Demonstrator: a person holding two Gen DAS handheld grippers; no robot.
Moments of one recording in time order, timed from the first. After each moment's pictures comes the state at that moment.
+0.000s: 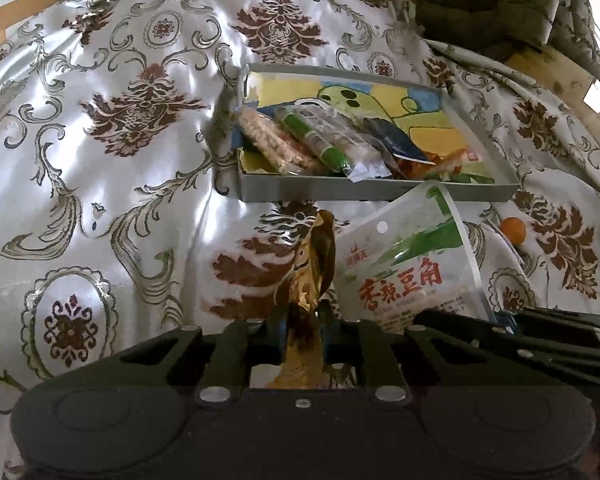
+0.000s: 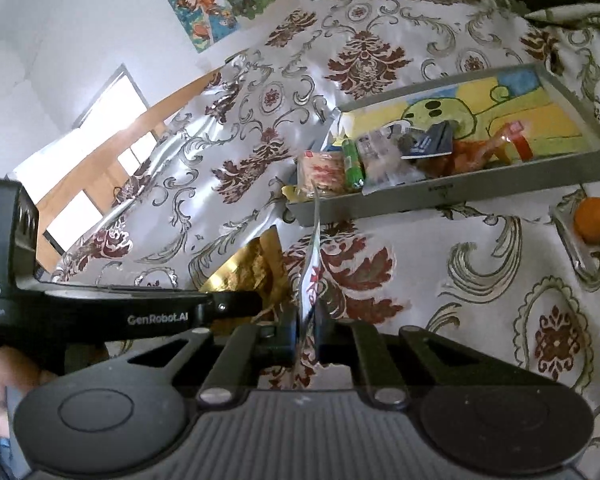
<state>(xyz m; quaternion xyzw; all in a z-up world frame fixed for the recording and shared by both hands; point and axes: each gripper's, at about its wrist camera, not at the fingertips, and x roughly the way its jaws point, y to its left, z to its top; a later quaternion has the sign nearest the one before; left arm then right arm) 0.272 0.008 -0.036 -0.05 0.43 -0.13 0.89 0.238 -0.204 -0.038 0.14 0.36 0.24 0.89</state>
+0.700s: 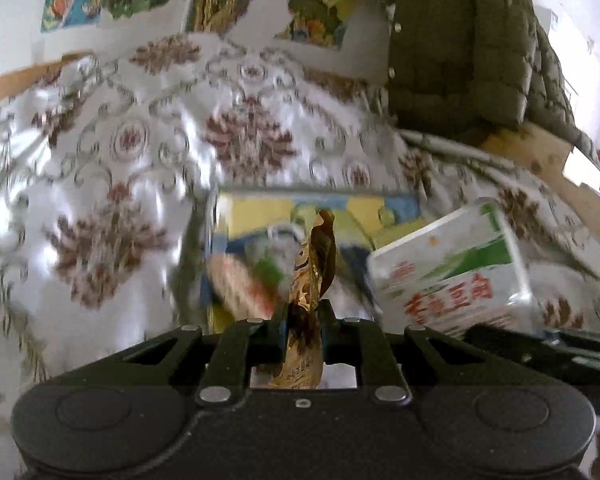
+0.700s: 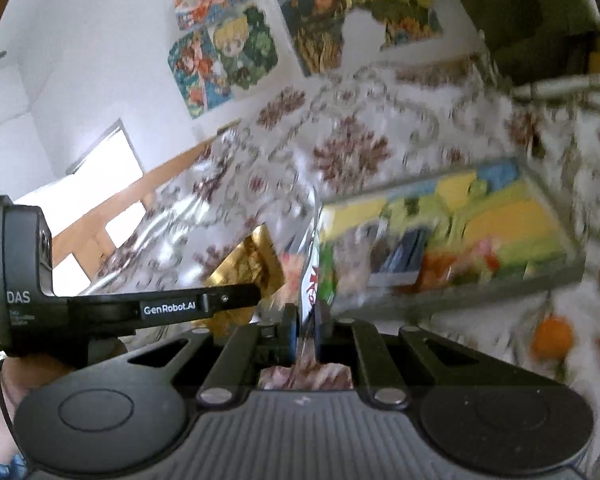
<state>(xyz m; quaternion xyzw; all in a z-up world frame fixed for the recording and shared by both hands) 0.335 -0.005 0.006 -0.06 0.29 -0.16 0.94 0.266 -0.233 0.008 0.13 0.26 0.20 0.94</state>
